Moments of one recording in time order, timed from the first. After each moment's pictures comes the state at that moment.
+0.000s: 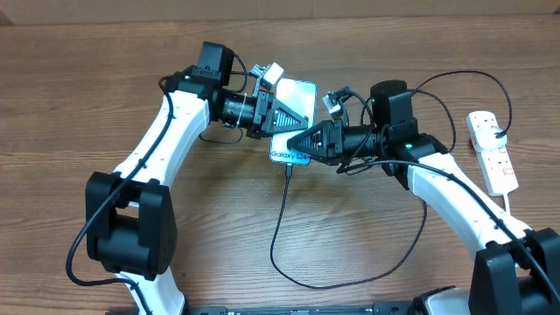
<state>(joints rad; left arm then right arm) -0.24 1.92 1.53 -0.84 1.31 -0.18 0.29 1.56 0.98 -0.10 -1.14 0.75</state>
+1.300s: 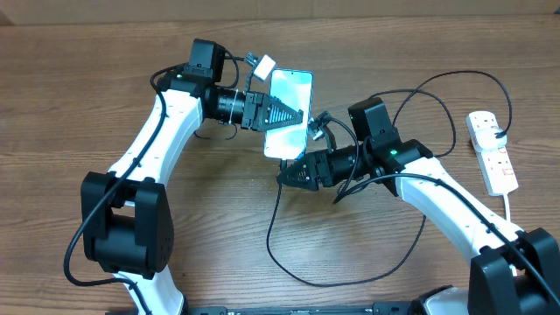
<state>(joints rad) -0.21 1.92 1.53 -0.81 1.45 0.11 0.40 1.56 0.98 -0.36 -1.08 0.28</state>
